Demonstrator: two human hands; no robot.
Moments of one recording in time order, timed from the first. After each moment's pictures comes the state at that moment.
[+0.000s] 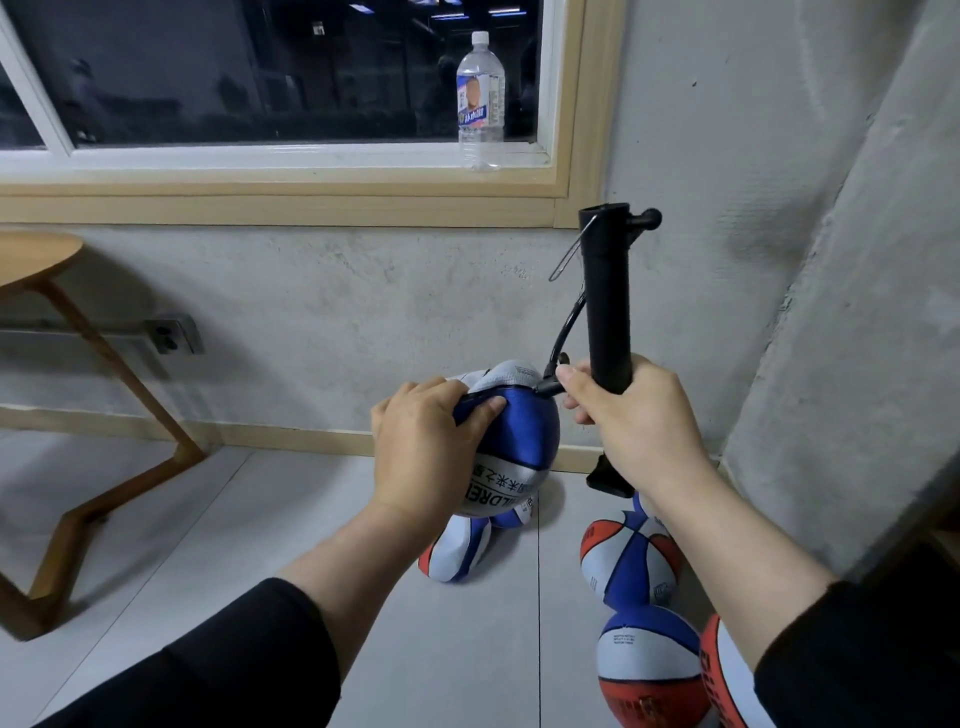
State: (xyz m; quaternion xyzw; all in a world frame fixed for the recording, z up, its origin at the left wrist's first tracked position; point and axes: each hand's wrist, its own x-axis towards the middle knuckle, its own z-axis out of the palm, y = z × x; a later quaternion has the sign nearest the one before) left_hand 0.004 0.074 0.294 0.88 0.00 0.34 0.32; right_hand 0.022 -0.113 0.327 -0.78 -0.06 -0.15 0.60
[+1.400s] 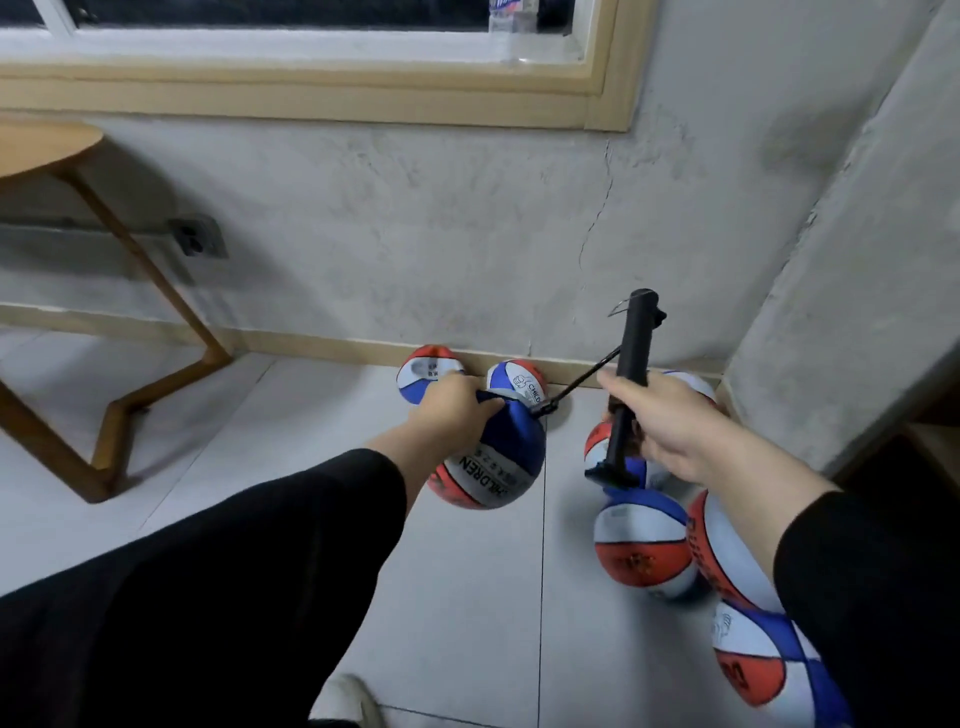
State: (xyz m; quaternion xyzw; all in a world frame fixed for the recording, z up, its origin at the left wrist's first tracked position) left_hand -0.016 0.100 0.197 0.95 0.07 -0.02 0.30; right_hand -0.037 -0.135 0.258 -0.75 0.08 0.16 0.64
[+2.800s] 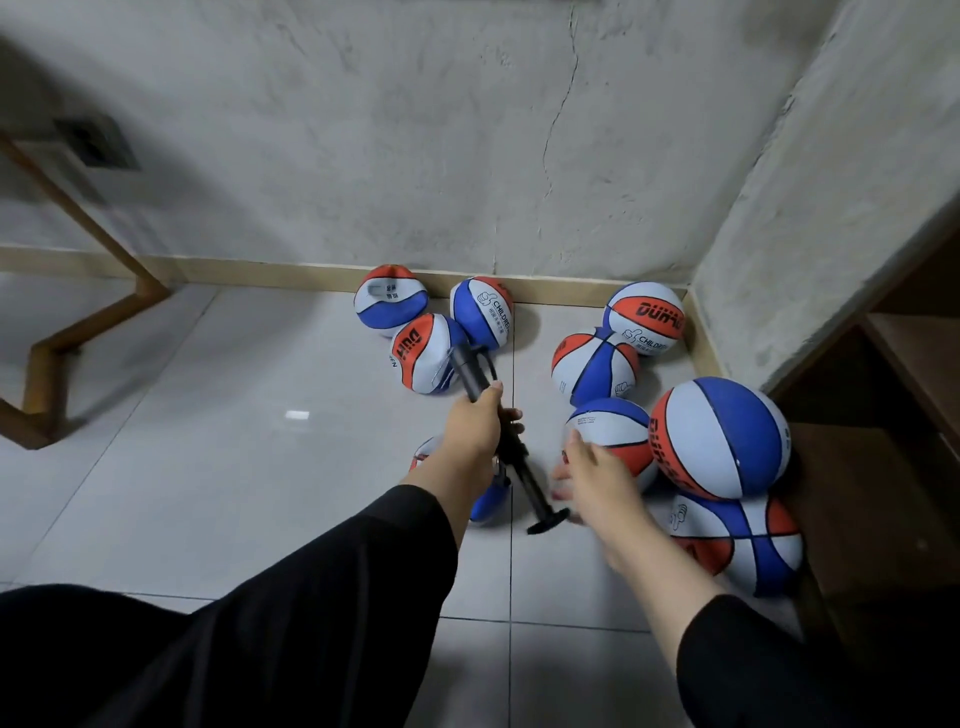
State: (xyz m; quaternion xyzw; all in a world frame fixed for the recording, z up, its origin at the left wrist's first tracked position) left_hand -0.081 0.003 0.099 0.55 0.30 -0.09 0.78; right_hand -0.137 -0.137 0.101 -0.79 0.18 0.13 0.57
